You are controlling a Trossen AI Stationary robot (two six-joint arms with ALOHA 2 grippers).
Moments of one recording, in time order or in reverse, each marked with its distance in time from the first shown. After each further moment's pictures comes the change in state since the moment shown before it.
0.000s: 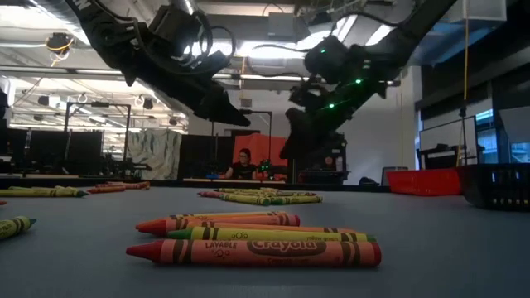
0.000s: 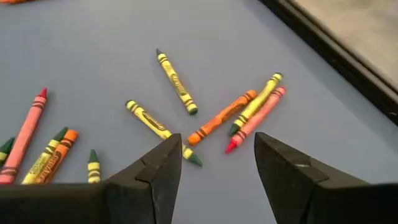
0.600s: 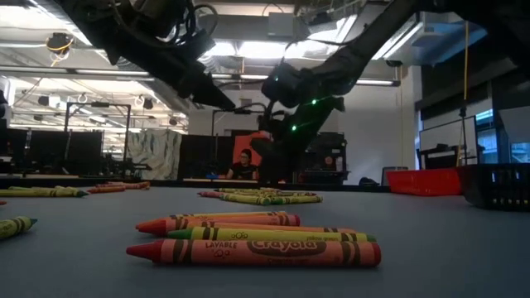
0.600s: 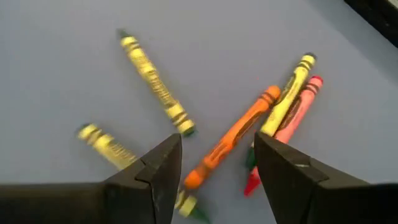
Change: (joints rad) left arm 0.000 -0.189 -0.002 -0.219 0.001 0.000; right arm -0.012 0.301 0.334 -0.237 0.050 0.112
